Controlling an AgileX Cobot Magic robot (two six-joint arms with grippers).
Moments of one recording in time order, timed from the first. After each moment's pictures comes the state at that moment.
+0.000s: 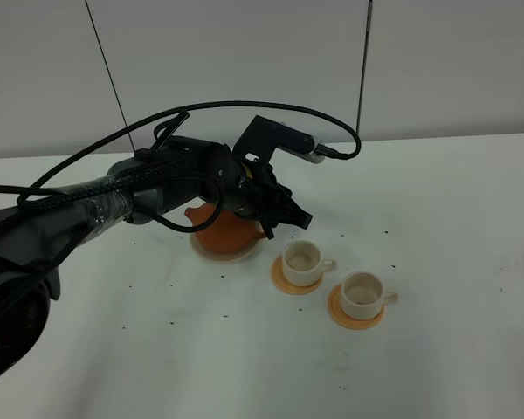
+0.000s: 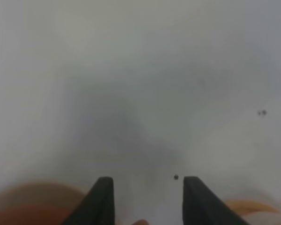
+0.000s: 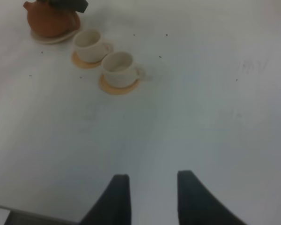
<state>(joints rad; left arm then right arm) -0.49 2.26 -1.70 -0.05 0.36 0.21 0.01 -0.01 -0.49 0.37 1.10 -0.26</state>
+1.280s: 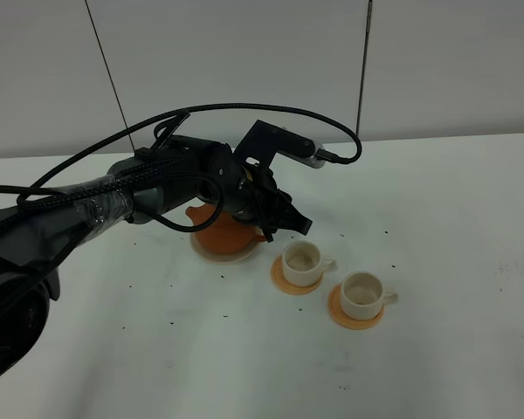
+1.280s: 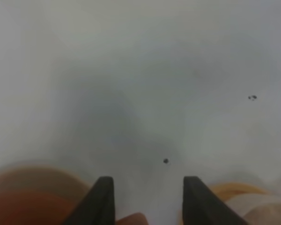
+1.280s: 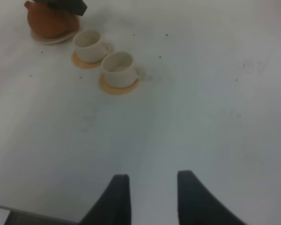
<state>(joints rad) -0.49 2.26 -1.70 -0.06 0.42 0.21 0.01 -0.01 -0.49 0.37 1.10 -0.26</state>
